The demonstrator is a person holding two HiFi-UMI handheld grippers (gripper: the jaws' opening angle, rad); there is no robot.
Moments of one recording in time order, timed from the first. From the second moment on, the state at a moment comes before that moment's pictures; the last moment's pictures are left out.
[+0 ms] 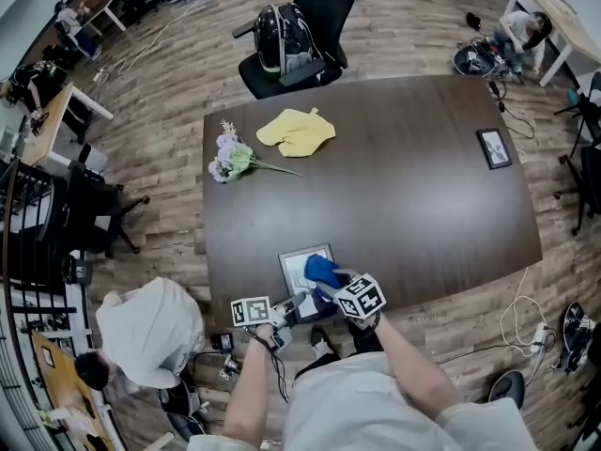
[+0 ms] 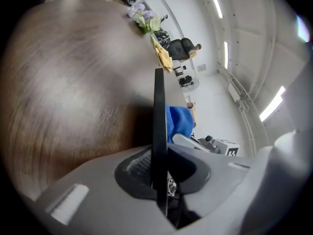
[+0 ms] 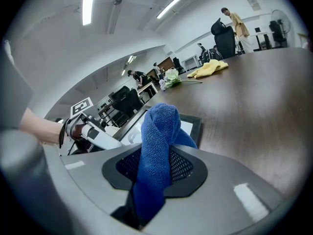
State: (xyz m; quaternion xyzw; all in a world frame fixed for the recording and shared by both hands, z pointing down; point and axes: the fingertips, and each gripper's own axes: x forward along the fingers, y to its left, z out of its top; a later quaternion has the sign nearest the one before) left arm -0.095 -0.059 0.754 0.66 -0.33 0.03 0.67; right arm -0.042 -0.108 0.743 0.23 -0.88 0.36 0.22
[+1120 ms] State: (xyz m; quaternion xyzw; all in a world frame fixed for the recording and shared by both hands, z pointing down) left arm -0.138 -0.104 0.653 0.72 -0.38 -0.10 0.57; right arm -0.102 -0.122 0.654 0.18 -0.94 0.09 0.29
